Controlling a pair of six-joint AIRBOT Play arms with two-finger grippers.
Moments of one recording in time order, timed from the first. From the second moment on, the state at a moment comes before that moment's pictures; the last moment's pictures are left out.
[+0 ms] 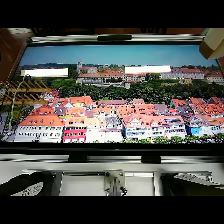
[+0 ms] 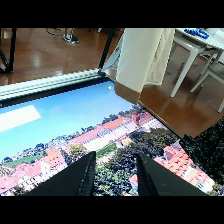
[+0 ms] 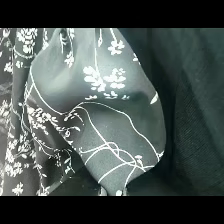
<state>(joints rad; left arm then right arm) -0.27 -1.24 1.98 0.84 -1.01 -1.34 -1.25 -1.45 2.01 -1.79 0.72 1.70</state>
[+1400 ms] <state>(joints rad) -0.27 -1.30 1.98 0.84 -1.10 -1.32 -1.25 -1.15 2.01 -1.32 1.34 1.68</state>
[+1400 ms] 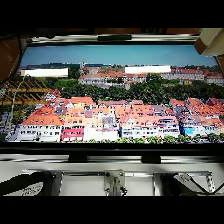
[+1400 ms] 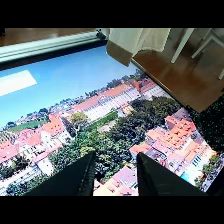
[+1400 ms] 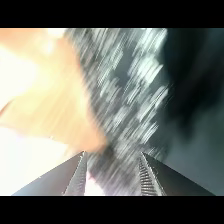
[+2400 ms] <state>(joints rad) -0.48 -1.54 1.81 1.64 -1.65 -1.79 -0.10 -1.24 1.46 -1.41 1.53 1.64</state>
